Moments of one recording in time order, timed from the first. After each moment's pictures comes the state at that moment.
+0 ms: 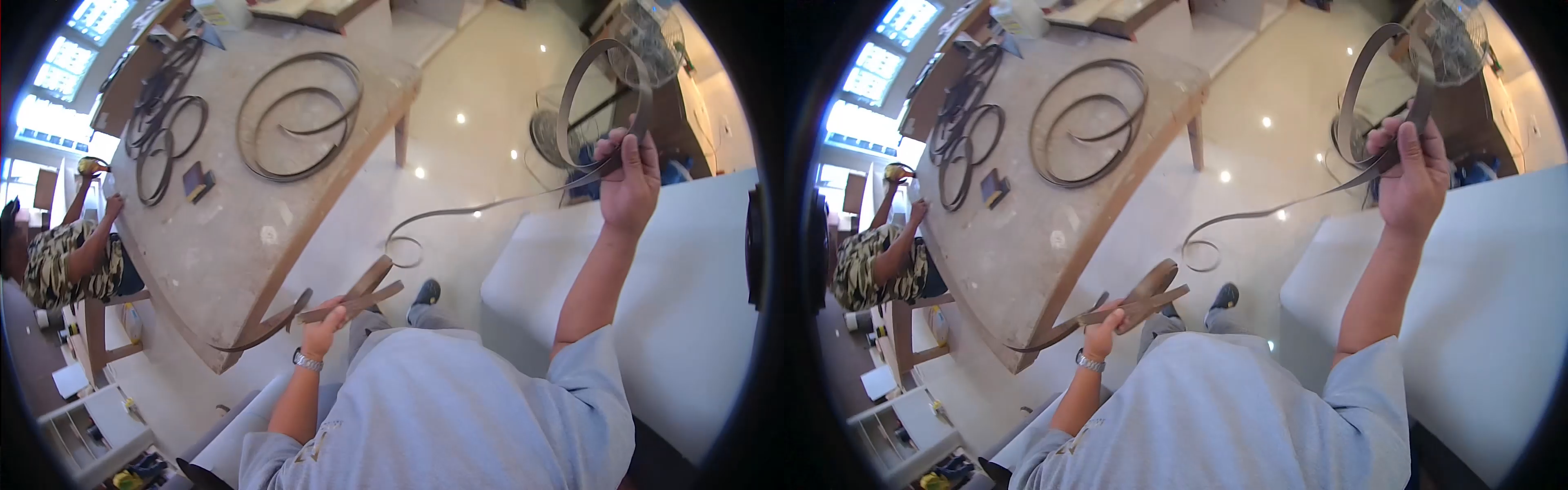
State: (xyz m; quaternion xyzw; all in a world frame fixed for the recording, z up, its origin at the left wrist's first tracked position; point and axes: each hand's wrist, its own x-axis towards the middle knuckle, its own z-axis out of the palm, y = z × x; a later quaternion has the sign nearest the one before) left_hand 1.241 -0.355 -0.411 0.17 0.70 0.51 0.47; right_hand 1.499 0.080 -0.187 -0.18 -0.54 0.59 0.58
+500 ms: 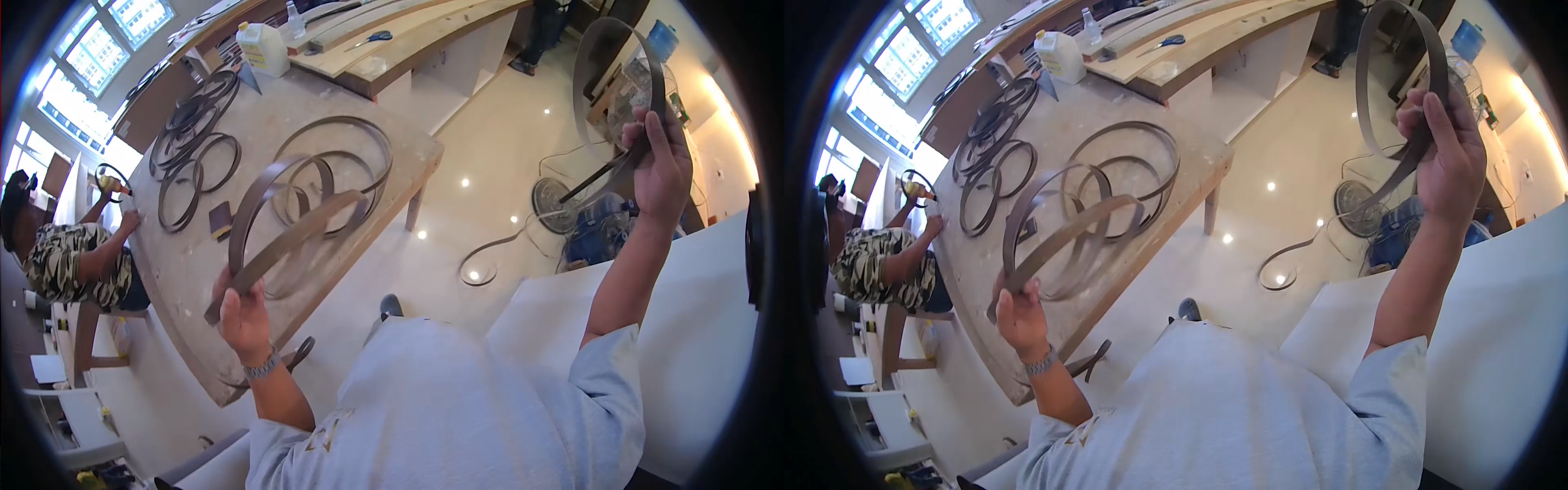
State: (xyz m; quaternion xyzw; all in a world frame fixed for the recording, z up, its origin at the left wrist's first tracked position) left_hand 1.113 -0.277 -0.230 0.27 0.43 0.85 0.11; right_hand 1.439 0.121 -0.048 -0.15 -0.65 0.50 0.56
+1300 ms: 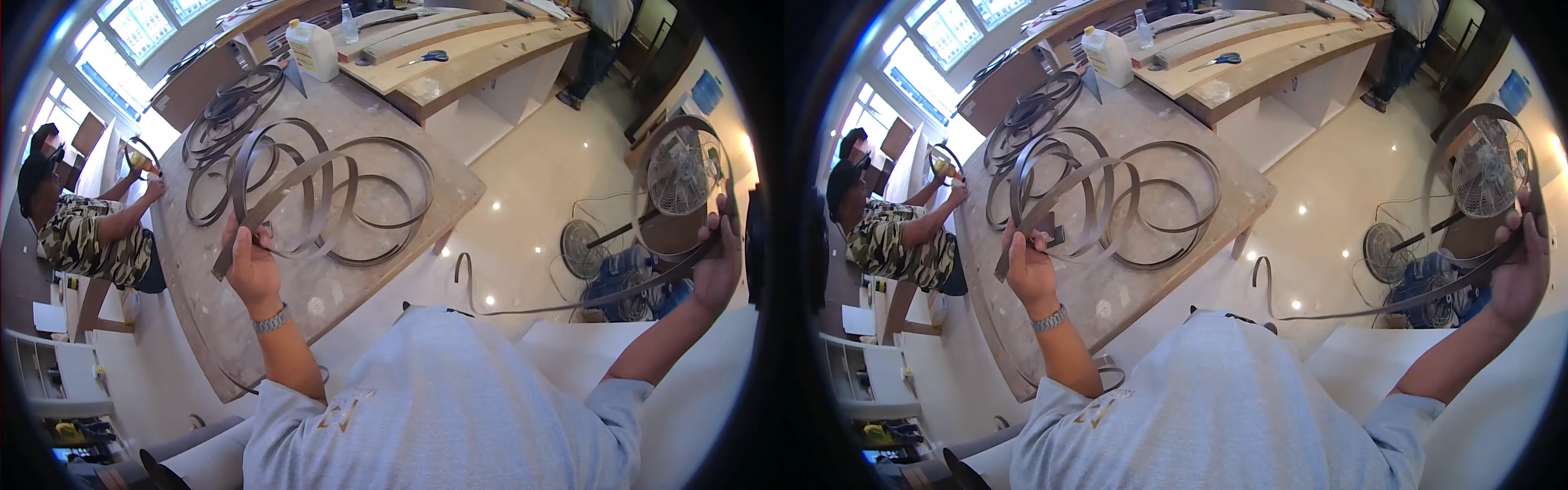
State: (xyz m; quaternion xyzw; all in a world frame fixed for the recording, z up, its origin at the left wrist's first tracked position) left_hand 1.011 -0.195 -0.213 0.26 0.43 0.86 0.03; right_hand 1.499 0.211 -0.025 -0.16 -0.63 0.55 0.53
